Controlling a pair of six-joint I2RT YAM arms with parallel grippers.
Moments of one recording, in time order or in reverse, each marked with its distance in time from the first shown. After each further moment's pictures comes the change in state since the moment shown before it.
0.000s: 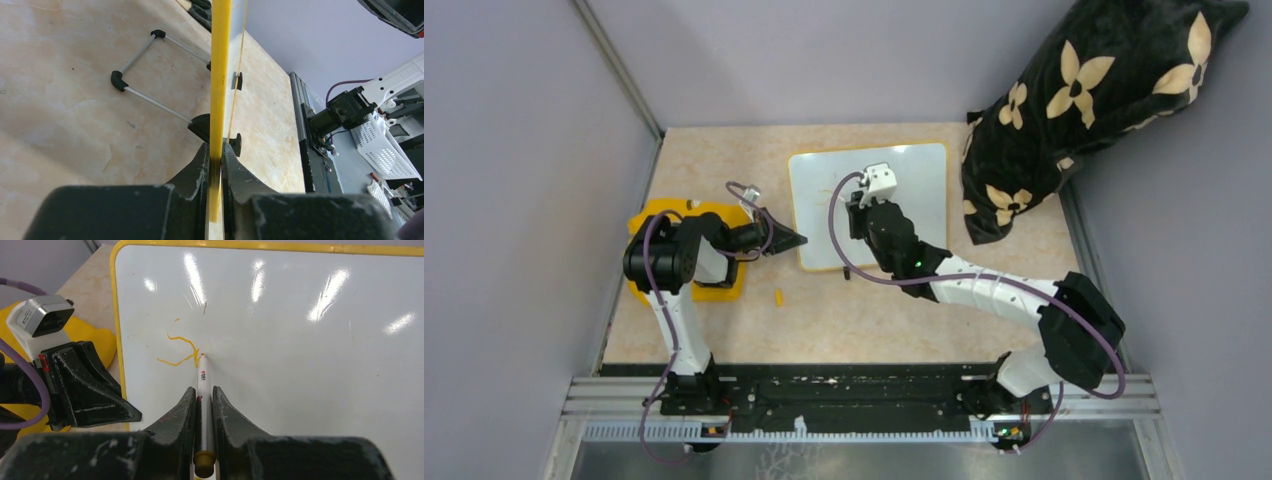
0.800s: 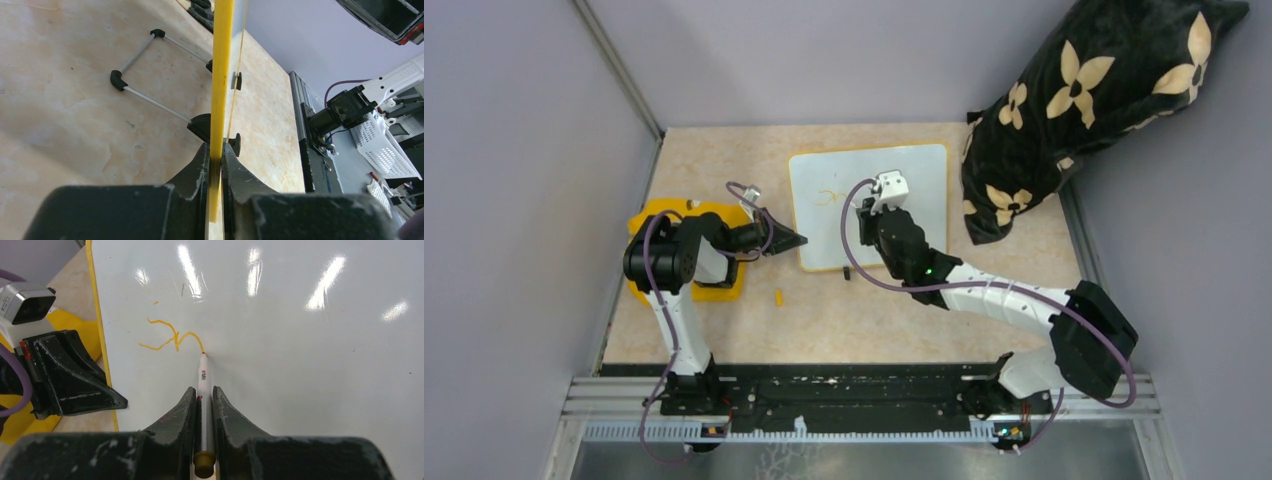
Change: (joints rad) left arm 0.000 0.000 0.000 0.000 0.001 -0.002; right arm -0.015 -0.069 -0.082 -0.002 0.010 0.013
